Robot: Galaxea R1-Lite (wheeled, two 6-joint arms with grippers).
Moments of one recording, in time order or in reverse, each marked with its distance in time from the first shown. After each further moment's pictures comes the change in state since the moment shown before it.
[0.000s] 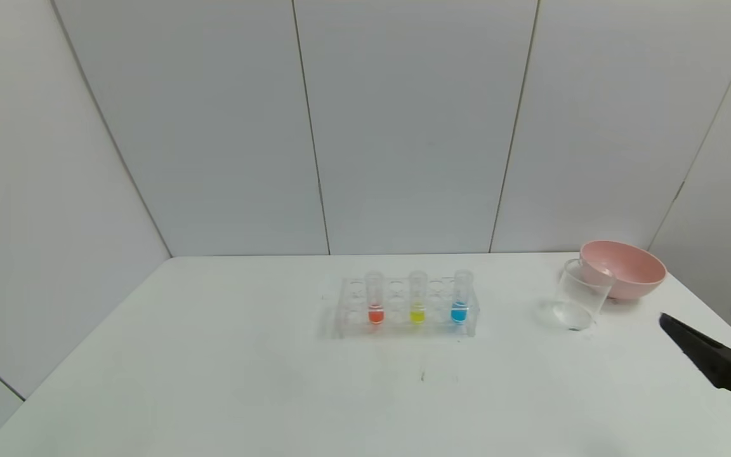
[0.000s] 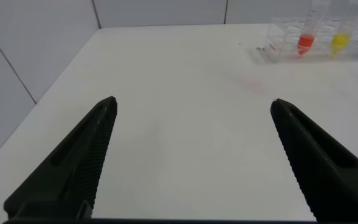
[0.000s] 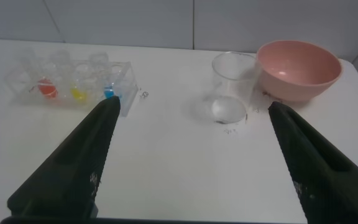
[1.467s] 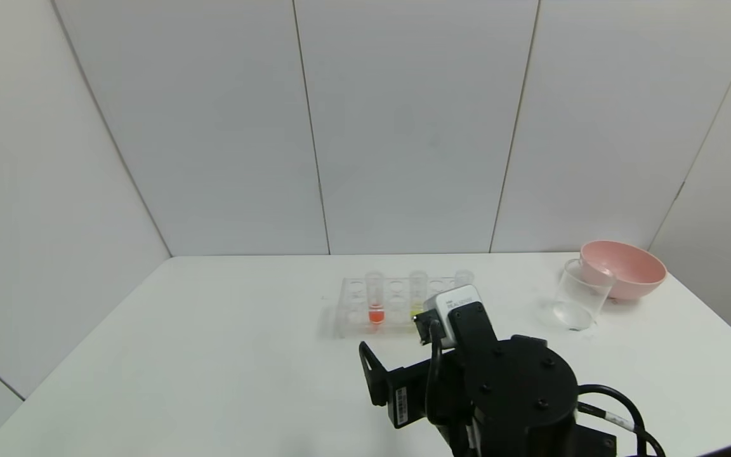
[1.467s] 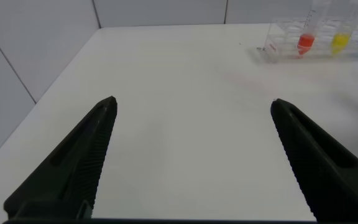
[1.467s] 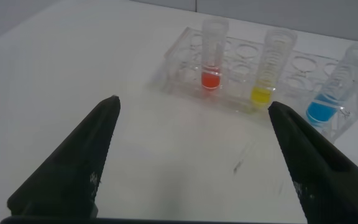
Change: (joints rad) left arm 0.000 0.000 0.000 0.000 0.000 0.000; right arm 0.765 0.818 -0.545 -0.162 -0.472 0.127
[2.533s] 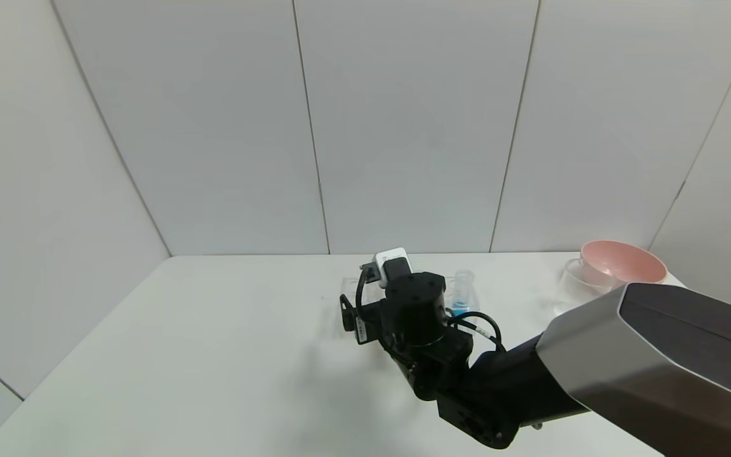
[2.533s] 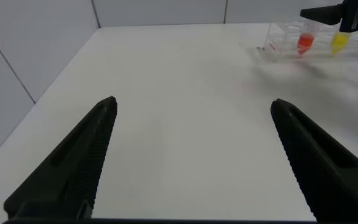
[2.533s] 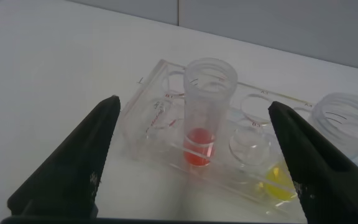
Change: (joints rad) left arm 0.000 0.000 0.000 0.000 0.000 0.000; right arm -0.179 0.390 -0.519 0.097 0.123 -0.102
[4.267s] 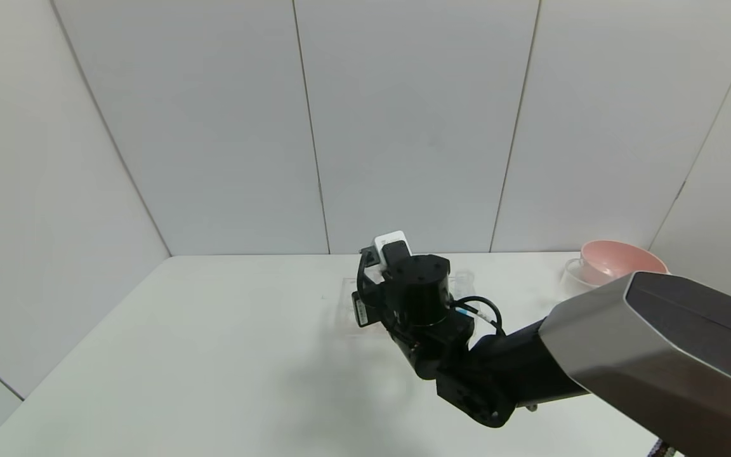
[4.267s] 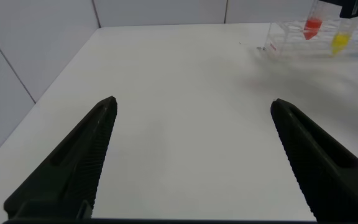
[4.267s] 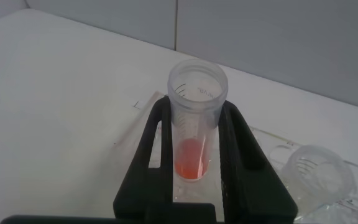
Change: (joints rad) left arm 0.000 0.000 0.000 0.000 0.000 0.000; right arm -0.026 -0.013 -0.057 0.003 0.038 -0.081
